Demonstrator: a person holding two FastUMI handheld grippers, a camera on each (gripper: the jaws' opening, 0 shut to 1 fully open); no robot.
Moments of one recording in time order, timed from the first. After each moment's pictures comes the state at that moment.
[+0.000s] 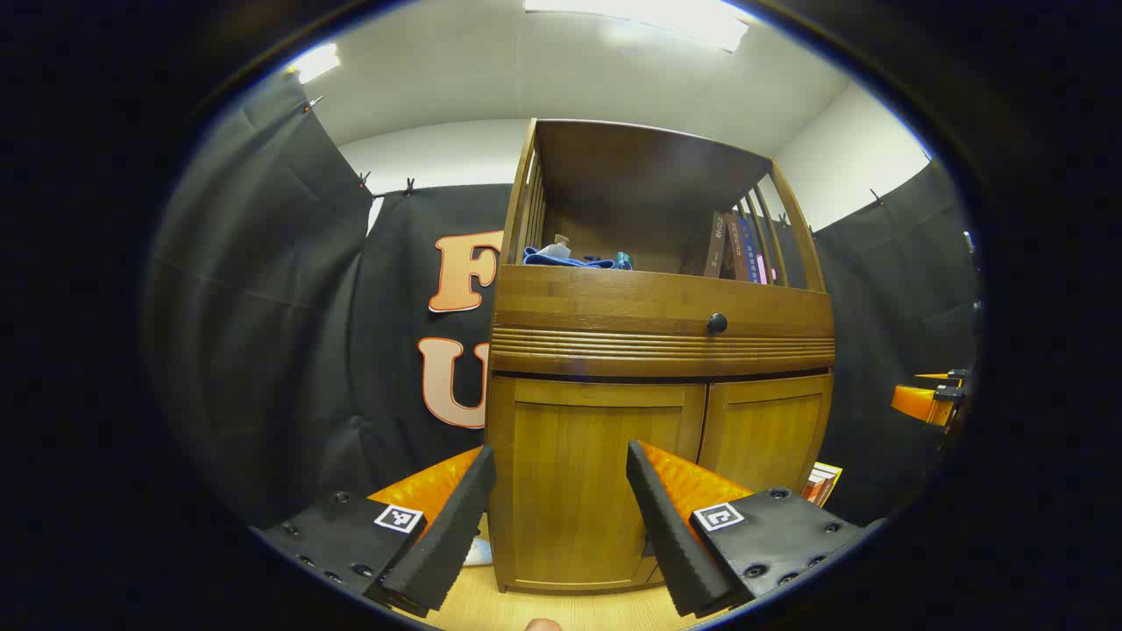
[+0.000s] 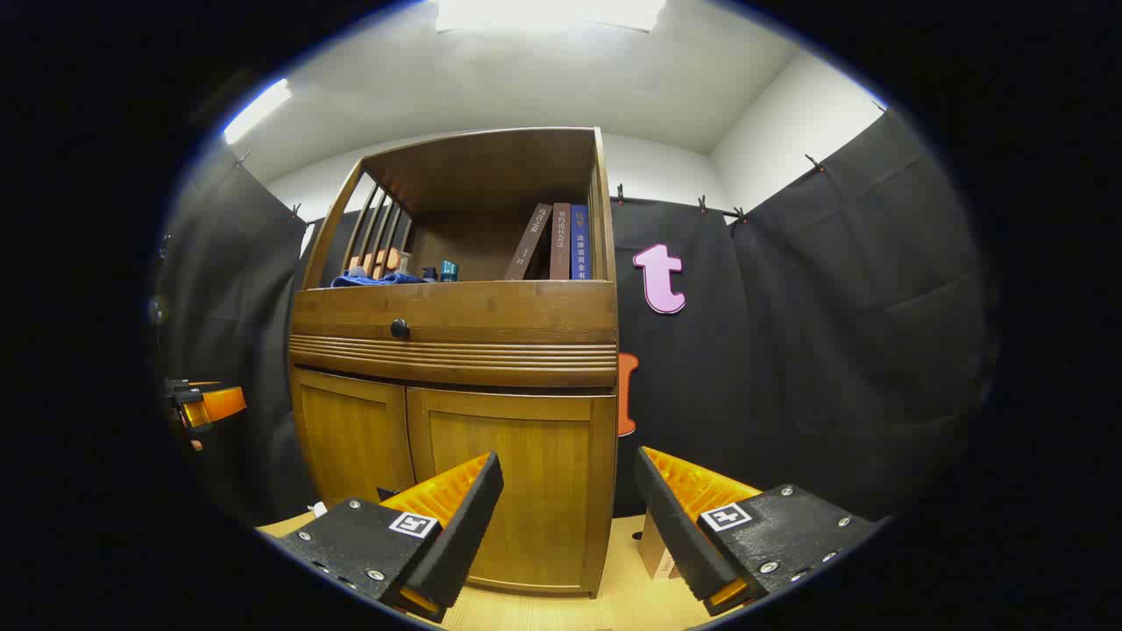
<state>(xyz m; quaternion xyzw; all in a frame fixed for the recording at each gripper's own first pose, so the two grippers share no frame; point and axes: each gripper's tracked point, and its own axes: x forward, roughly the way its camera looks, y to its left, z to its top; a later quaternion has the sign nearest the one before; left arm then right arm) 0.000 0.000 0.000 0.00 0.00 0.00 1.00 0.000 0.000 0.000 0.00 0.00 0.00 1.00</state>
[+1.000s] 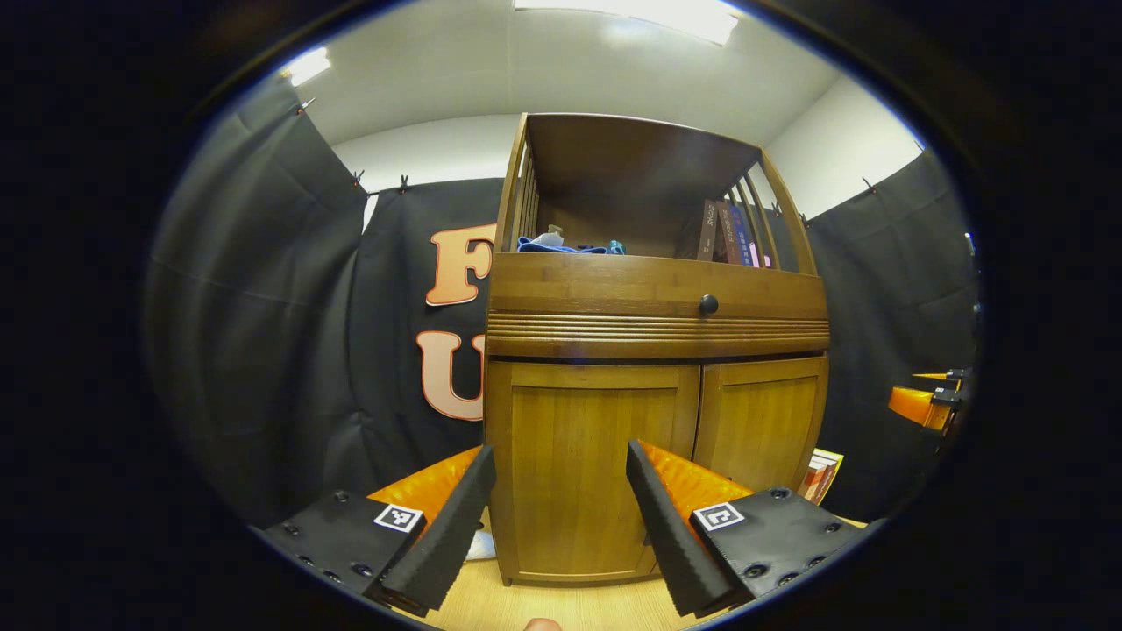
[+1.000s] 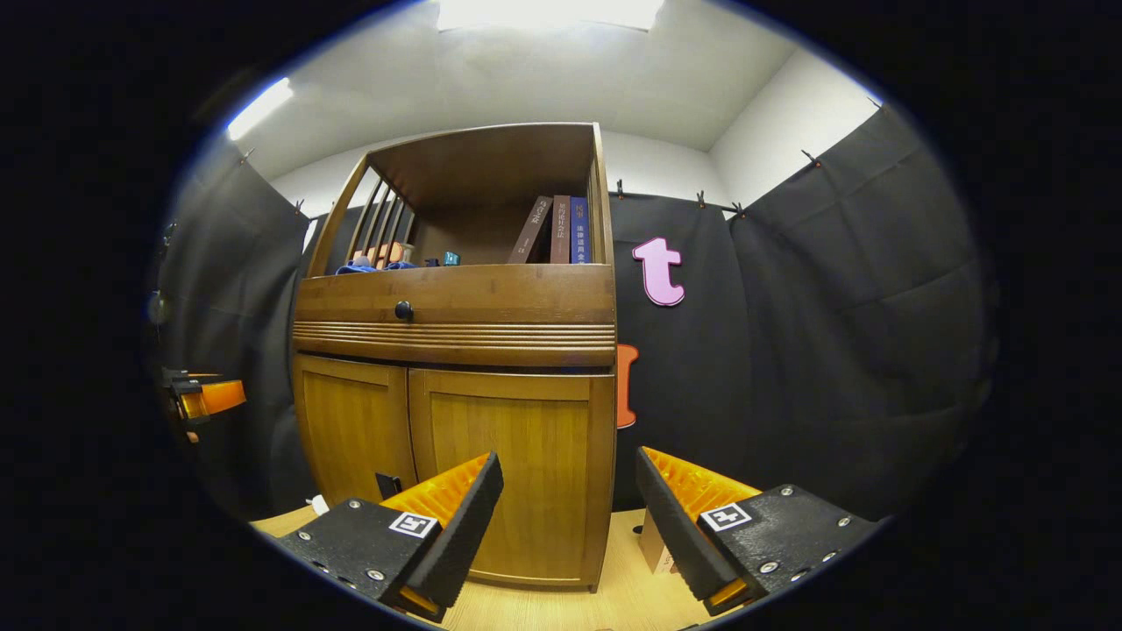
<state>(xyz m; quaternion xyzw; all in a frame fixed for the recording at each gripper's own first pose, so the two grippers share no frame) -0.011 -0.001 -0.019 0.01 0.01 -0.01 1.00 -0.014 0.001 -0.030 0.00 0.01 0.00 1.00</state>
